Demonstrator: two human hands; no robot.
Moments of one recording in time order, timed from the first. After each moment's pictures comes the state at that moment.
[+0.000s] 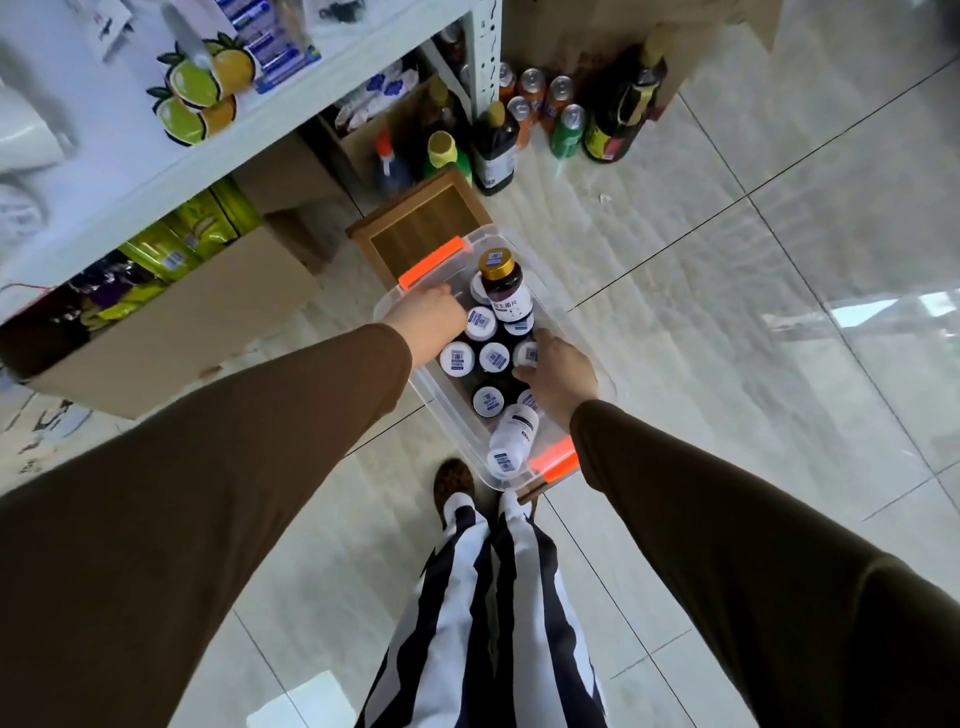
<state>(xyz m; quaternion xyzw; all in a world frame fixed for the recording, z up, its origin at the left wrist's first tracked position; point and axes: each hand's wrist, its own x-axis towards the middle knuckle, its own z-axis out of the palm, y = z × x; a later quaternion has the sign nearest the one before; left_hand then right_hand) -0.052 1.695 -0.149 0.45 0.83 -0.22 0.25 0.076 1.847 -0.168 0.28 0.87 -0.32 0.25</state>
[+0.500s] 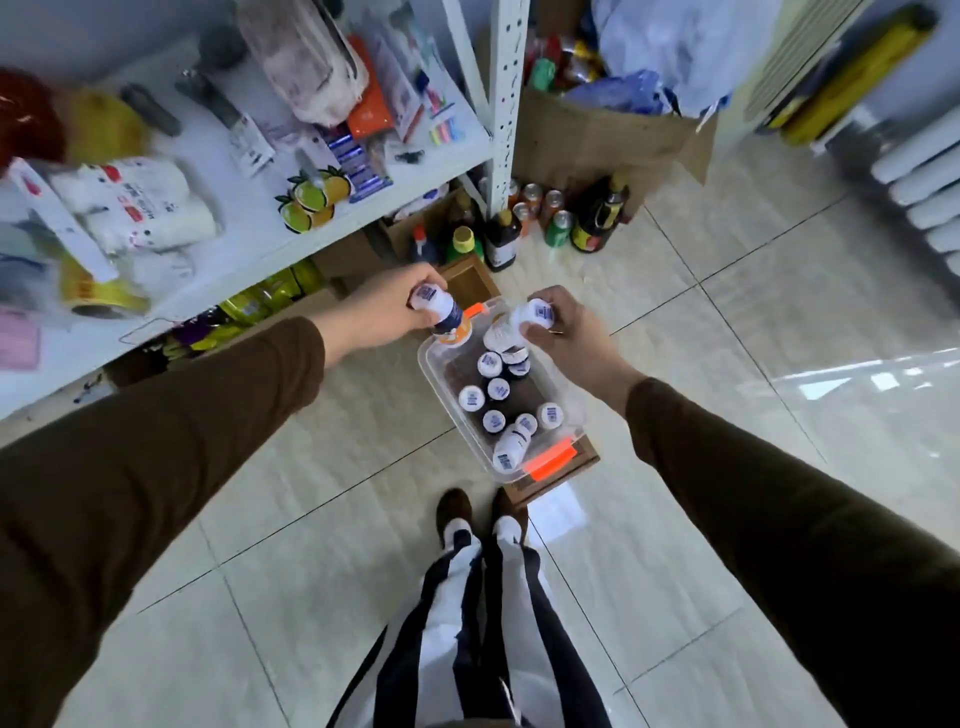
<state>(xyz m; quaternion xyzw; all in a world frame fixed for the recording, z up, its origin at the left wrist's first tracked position) -0.080 1.626 0.069 0.19 0.88 0.30 0.32 0.037 1.874 0.045 0.15 0.86 -0.48 0.13</state>
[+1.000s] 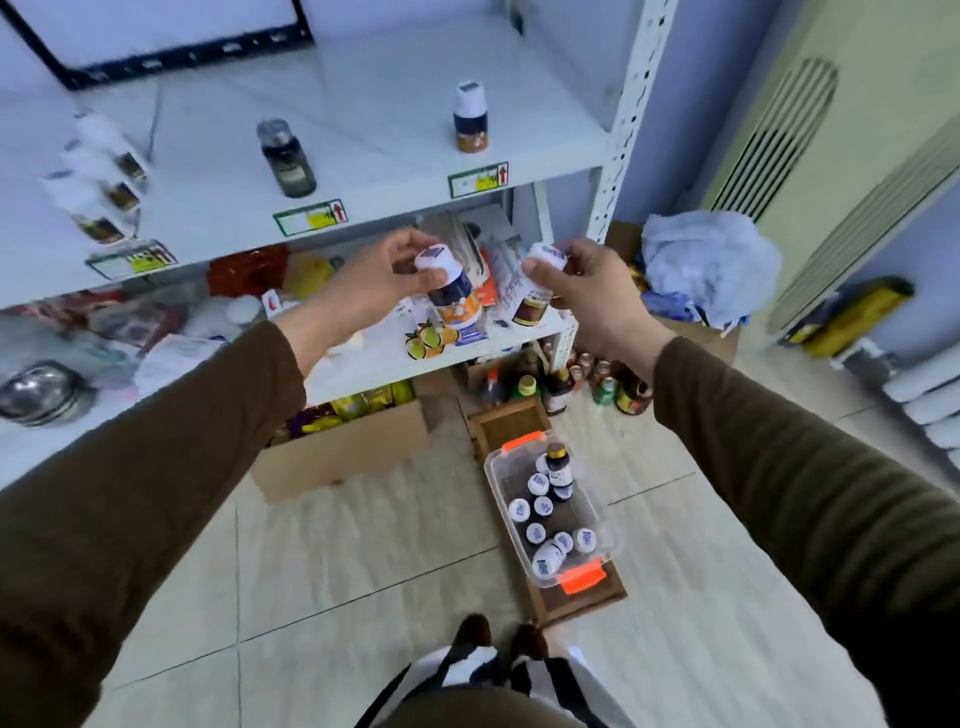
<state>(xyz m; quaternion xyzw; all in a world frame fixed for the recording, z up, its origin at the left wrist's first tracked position) -0.069 1.539 0.355 0.08 0.83 0.54 0.11 -0.050 1.799 0.324 0.01 0.84 -0.54 -0.04</state>
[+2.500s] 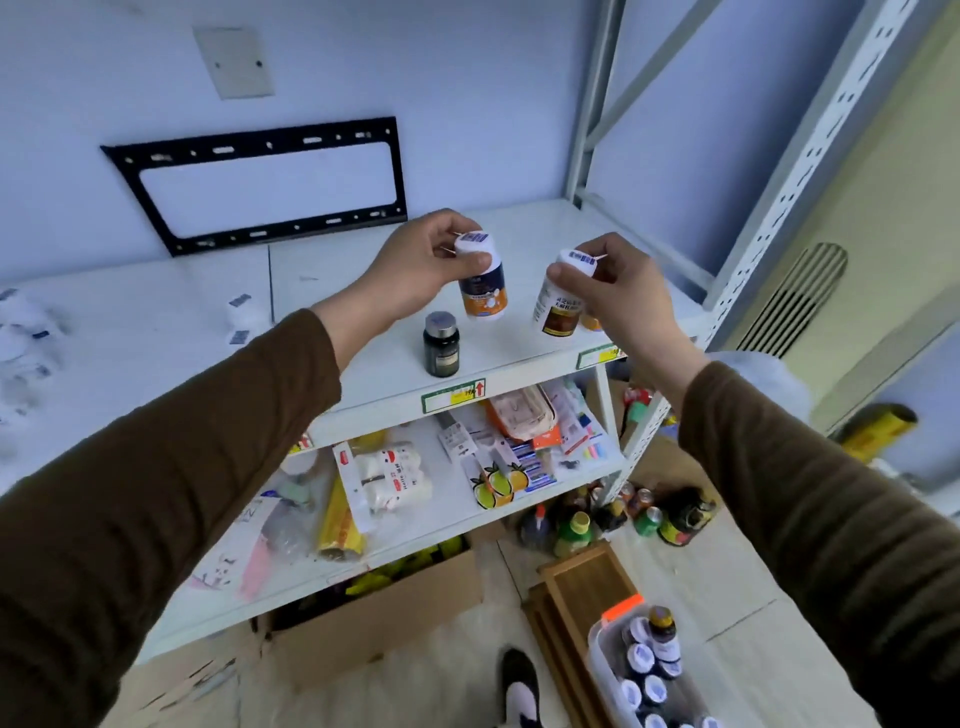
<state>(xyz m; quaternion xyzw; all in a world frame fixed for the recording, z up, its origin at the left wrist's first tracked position) -0.259 1.374 0.481 0.20 0.81 0.55 0.00 -0.200 1.606 0.462 0.03 0.84 -0.50 -0.20</state>
